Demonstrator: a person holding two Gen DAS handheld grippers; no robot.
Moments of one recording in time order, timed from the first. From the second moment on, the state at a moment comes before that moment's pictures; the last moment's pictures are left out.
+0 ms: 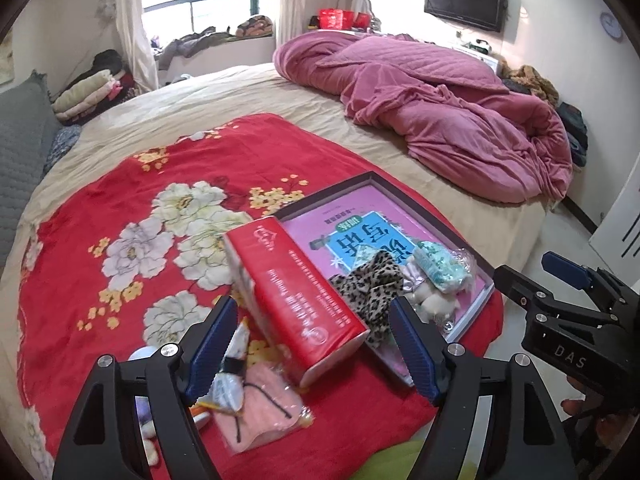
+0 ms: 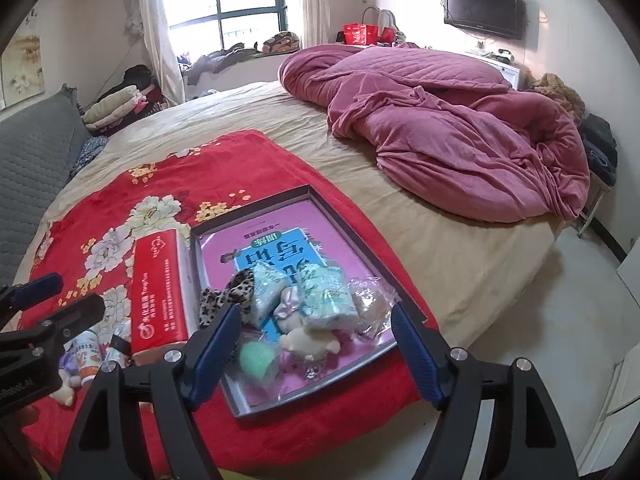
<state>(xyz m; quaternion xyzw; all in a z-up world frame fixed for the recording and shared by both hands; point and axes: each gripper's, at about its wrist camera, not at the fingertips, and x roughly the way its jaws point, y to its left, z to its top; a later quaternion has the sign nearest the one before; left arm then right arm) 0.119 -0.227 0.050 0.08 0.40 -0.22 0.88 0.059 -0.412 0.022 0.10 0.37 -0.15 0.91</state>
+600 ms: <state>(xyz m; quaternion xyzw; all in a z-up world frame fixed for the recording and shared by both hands) 0.082 -0.152 0.068 0.07 0.39 -0.18 0.90 0.033 -0.342 0.053 0.08 0.36 -0.11 0.92</state>
